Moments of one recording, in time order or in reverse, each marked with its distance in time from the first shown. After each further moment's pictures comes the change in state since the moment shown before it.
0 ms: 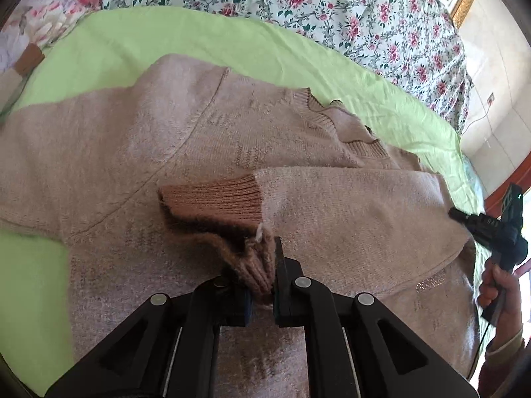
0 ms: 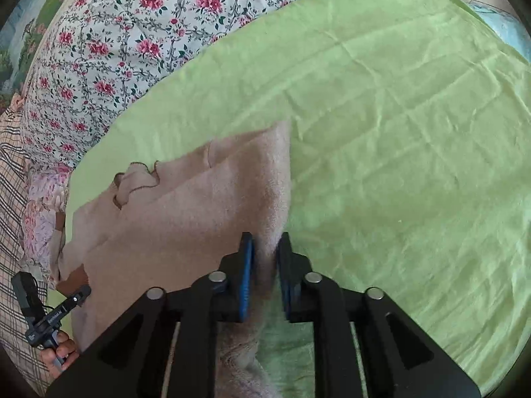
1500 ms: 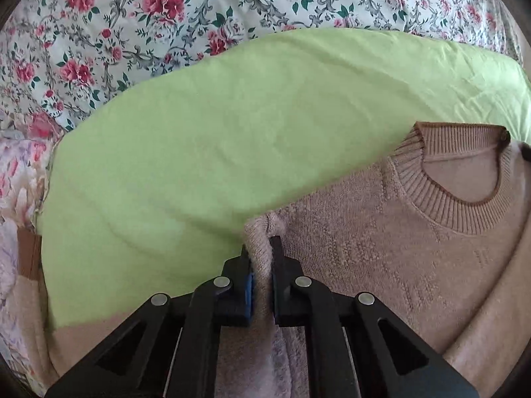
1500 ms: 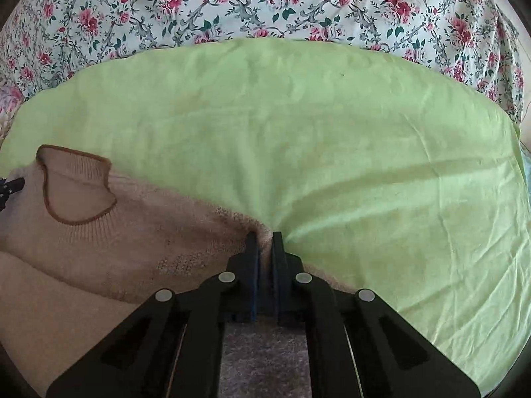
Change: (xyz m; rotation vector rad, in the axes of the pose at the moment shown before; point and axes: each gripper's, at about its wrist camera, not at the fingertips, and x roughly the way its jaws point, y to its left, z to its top) left arm 0.096 0.001 0.142 0.355 0.020 0.404; right arm 0.107 0.071 0.088 -0.417 0.039 -0.269
